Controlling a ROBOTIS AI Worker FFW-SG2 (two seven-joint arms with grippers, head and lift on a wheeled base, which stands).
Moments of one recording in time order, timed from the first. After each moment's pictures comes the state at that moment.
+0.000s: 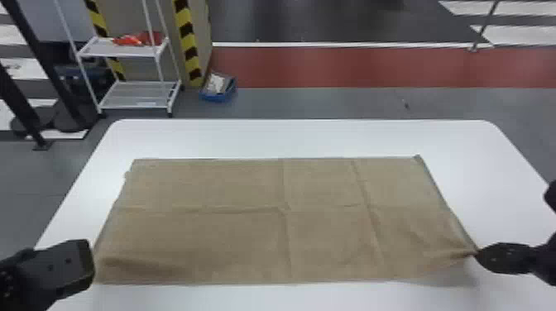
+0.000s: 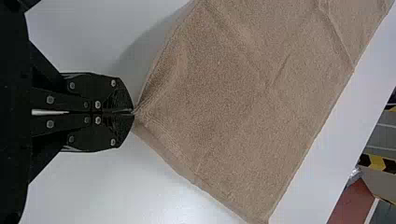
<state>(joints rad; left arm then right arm) 0.53 0.42 0.24 -2.22 -0.91 0.42 -1.08 0.22 -0.39 -0.31 -2.02 0.58 0.75 1.36</state>
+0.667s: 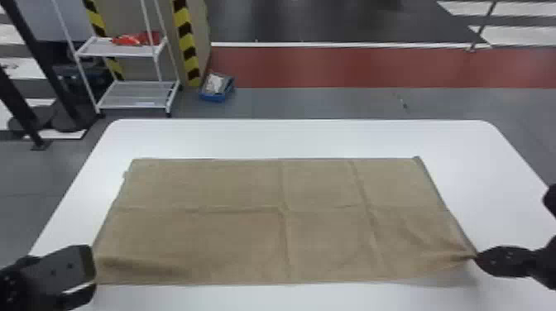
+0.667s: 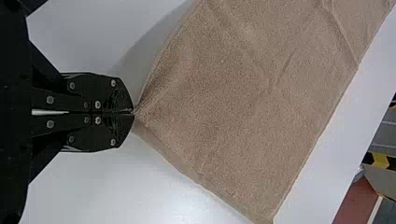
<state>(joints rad) 0.53 0.43 0.22 -2.19 -0.90 0.43 -1.08 0.23 -0.38 -0.32 -2.02 0.59 0.75 1.36</state>
